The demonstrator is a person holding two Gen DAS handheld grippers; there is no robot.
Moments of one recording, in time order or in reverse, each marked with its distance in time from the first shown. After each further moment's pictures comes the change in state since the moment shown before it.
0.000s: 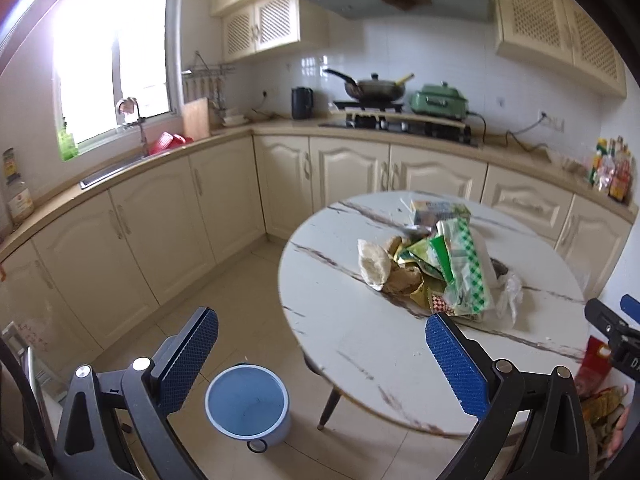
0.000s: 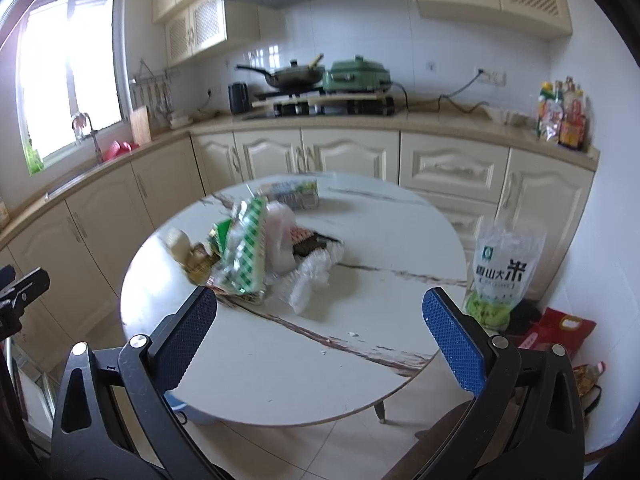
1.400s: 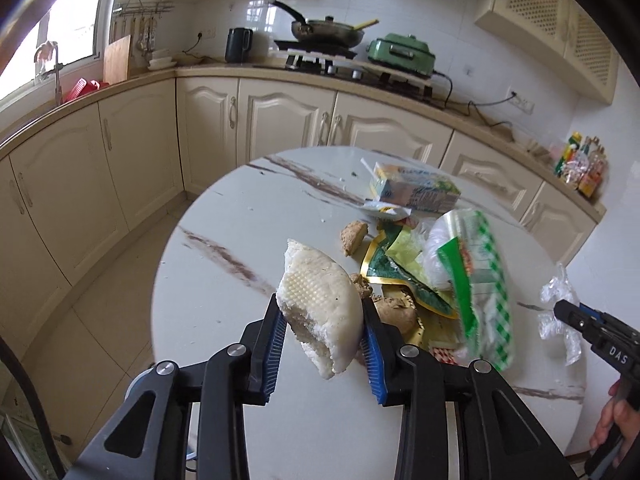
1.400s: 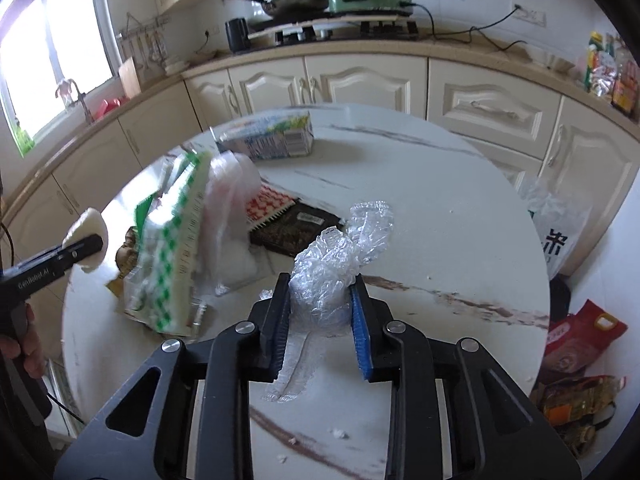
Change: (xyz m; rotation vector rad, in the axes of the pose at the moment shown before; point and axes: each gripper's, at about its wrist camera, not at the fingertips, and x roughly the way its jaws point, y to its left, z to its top) left arm 0.251 0.039 0.105 -0.042 0.134 -0.312; right arm 0.126 -0.019 0.028 0.015 0.183 0.099
